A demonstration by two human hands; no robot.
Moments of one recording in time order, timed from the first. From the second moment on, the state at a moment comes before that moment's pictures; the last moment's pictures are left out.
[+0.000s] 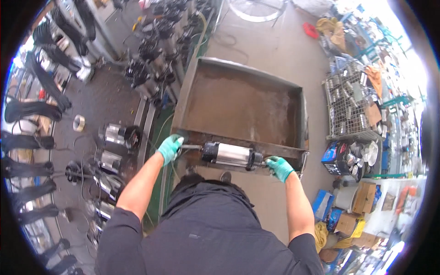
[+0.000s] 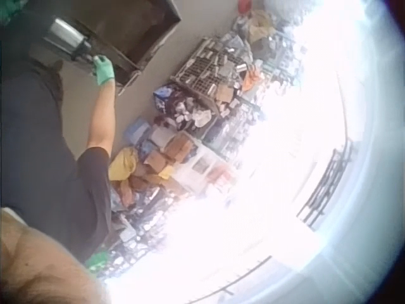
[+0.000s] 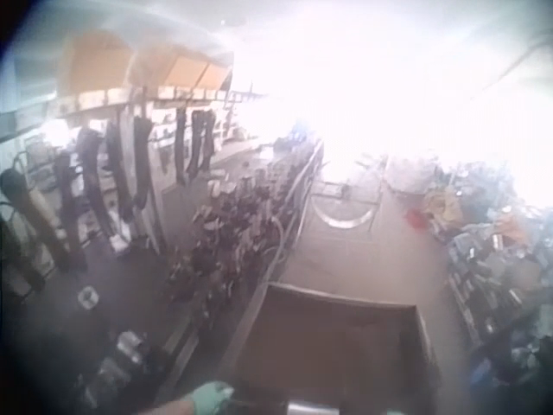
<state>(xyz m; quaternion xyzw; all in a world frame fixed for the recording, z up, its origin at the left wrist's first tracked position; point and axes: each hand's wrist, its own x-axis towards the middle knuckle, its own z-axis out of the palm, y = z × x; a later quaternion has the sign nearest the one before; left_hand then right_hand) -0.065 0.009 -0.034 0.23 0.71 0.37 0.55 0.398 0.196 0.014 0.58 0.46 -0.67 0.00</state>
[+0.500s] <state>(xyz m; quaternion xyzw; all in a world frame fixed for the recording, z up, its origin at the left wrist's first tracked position) -0.082 -0.032 -0.036 0.38 0.86 0.24 0.23 0.398 0.185 -0.017 0.56 0.20 -0.78 -0.20</state>
